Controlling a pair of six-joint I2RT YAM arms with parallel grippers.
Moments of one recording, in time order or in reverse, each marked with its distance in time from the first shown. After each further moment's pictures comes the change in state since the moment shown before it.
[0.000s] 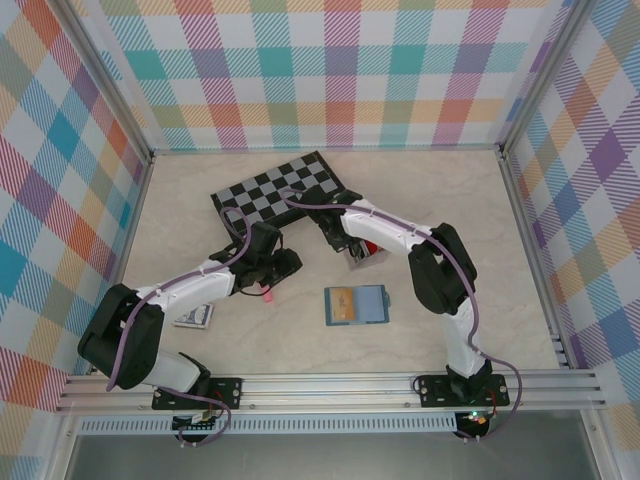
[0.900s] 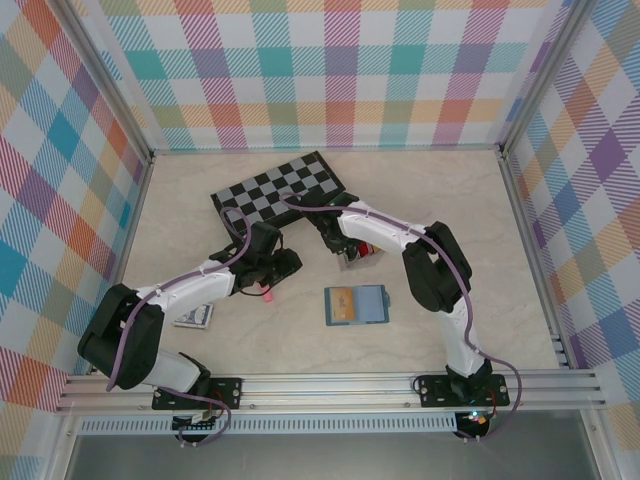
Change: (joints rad) left arm -0.001 0.000 0.000 0.000 -0.003 0.000; right arm 0.000 0.040 0.001 0.007 -0.033 0.014
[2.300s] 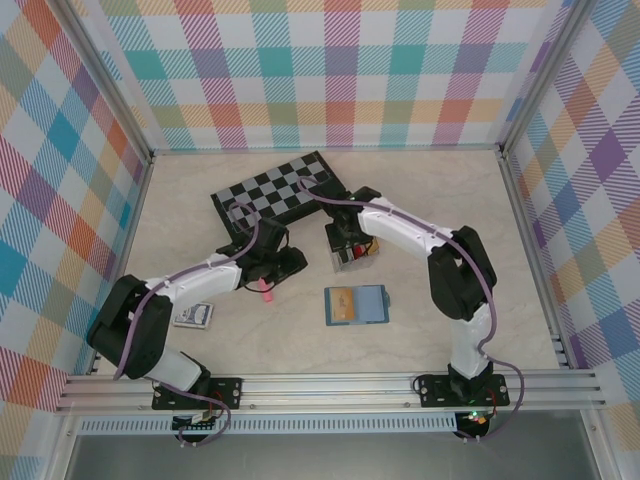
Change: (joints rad) left arm -0.010 0.056 0.051 -0.019 0.026 0.026; right arm -0.047 -0.145 -0.091 0.067 -0.268 0.082
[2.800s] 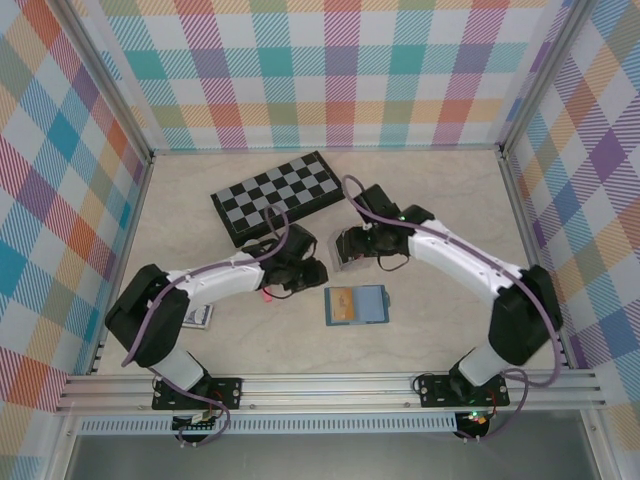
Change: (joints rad) left arm -0.142 0.102 0.111 -0.077 0.014 0.067; right arm -0.048 -0.391 -0.348 0.159 -0.150 0.097
